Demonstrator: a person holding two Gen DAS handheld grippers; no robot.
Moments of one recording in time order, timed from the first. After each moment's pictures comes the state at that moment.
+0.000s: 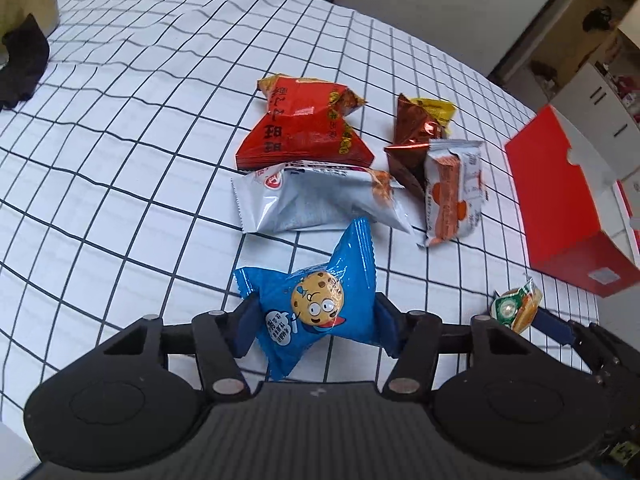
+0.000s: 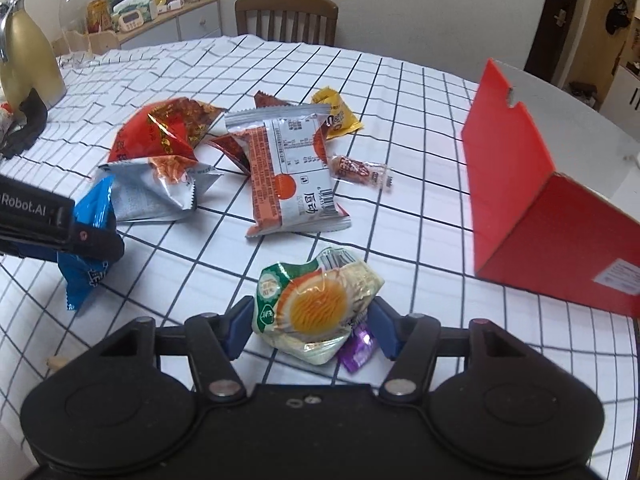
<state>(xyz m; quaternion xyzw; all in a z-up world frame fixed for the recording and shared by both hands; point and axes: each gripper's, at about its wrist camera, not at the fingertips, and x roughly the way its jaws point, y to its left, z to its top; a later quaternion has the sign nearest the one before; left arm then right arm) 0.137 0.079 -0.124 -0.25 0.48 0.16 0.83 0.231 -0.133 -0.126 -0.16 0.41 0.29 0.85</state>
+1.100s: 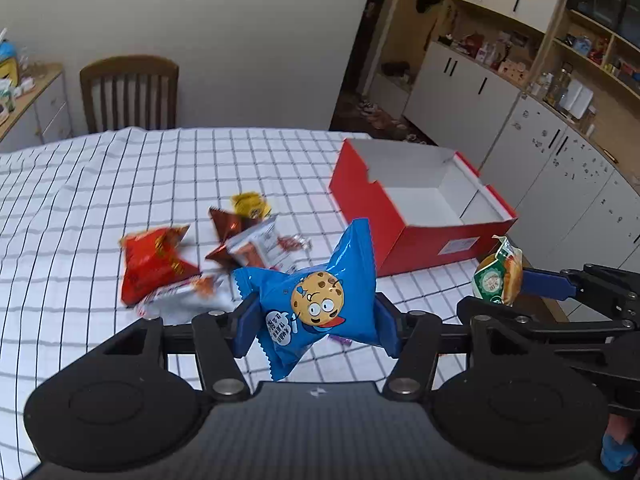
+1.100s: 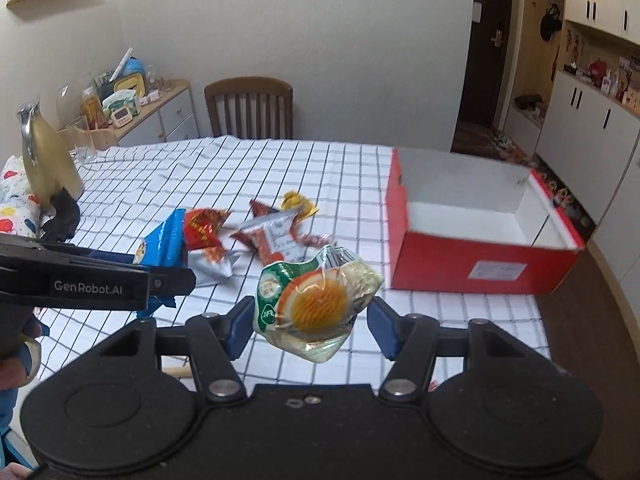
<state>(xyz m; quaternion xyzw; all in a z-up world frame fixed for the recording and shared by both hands) 0.133 -0.014 0.001 -0.11 0.38 -0.01 0.92 0.149 -0.201 0.013 -0.10 0.35 0.25 0.90</state>
